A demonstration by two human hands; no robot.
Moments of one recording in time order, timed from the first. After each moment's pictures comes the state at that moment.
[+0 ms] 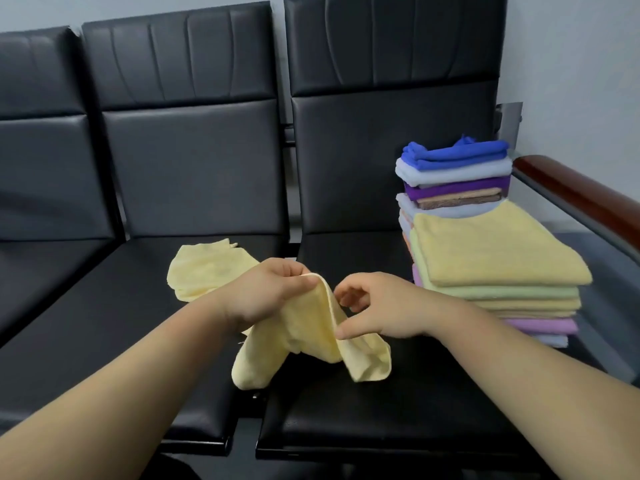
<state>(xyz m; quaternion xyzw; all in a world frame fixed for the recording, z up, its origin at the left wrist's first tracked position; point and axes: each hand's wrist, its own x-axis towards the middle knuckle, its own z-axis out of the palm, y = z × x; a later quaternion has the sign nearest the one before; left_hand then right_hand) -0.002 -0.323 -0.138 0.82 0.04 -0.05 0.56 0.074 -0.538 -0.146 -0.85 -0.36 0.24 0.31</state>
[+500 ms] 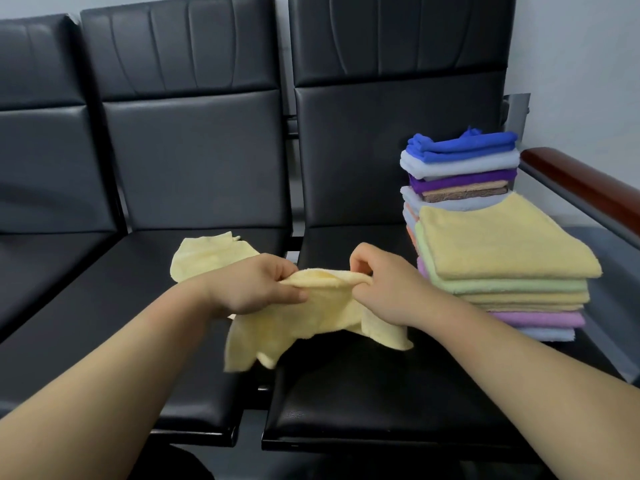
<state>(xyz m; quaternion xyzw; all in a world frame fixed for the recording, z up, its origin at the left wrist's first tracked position) -0.009 -0.295 -0.128 0.91 0.03 -0.12 0.39 0.073 -0.527 -0.153 -0.89 -0.31 0.08 0.34</state>
